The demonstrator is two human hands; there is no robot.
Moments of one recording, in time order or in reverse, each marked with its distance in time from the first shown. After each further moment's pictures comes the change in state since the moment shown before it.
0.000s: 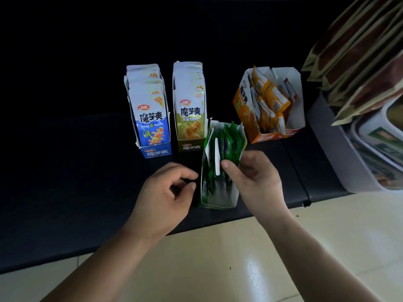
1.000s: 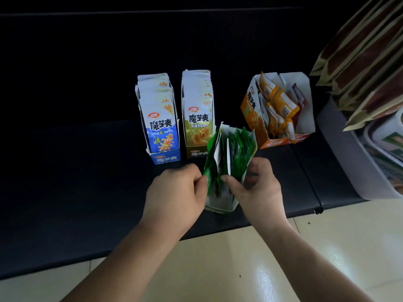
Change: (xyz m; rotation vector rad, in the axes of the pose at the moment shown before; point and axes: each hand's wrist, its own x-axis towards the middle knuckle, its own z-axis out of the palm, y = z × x) left_hand 0.017 0.022 -0.006 0.461 0.022 0.042; right_hand -0.002 0.009 0.015 -0.187 0.013 -0.066
